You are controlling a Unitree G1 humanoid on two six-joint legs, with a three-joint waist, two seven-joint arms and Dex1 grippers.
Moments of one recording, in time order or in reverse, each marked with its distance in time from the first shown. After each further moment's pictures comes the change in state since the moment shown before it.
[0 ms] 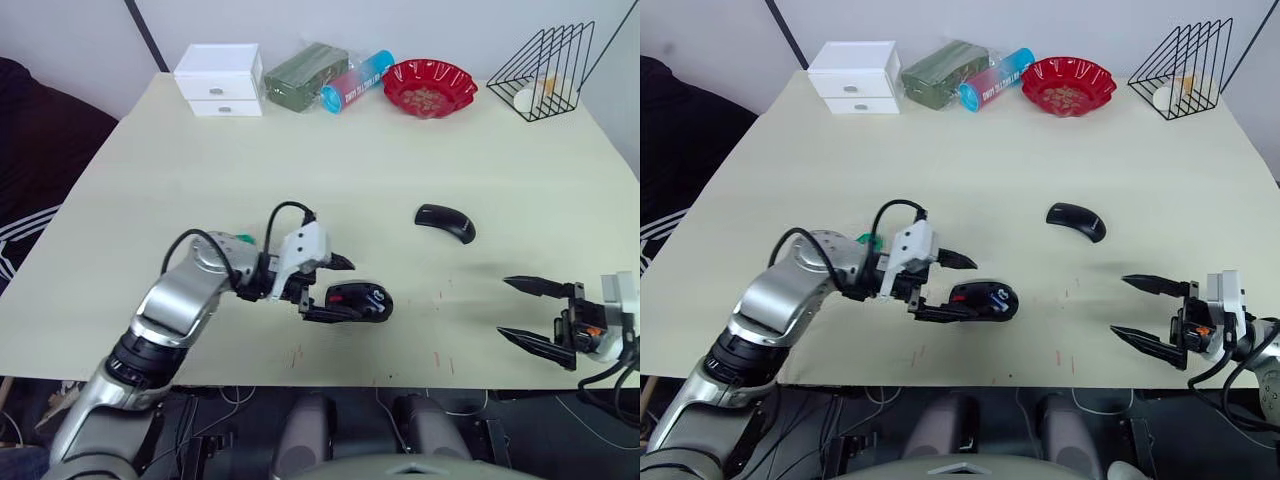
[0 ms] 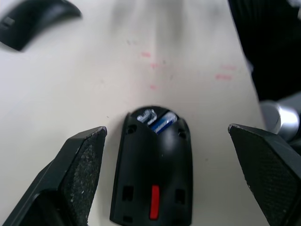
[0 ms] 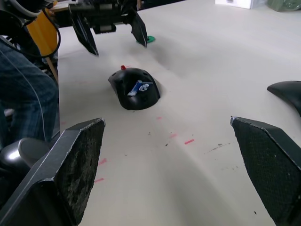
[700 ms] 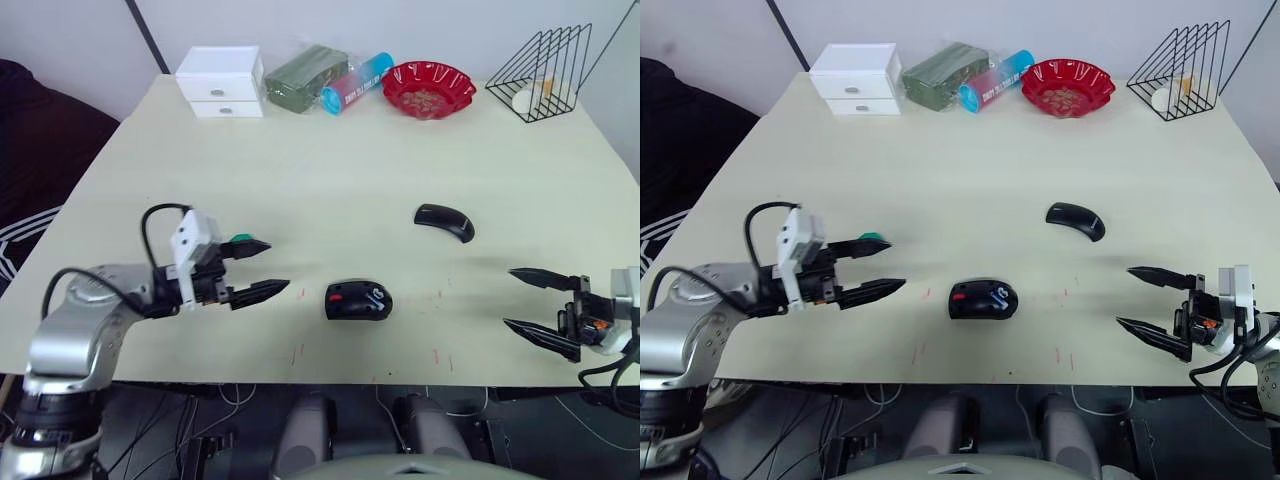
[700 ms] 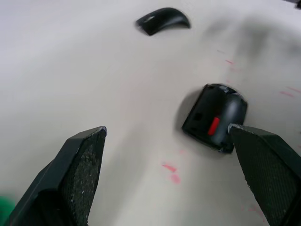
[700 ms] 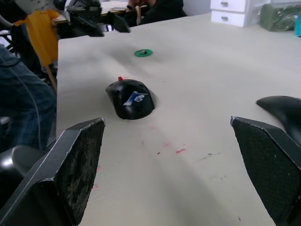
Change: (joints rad) left arm 0.377 0.071 0.451 0.066 -0.136 -0.104 0.103; right arm -0.054 0.008 -0.026 0.097 0.016 -0.036 0.056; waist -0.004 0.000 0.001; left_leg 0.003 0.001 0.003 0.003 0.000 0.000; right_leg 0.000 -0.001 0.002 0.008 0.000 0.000
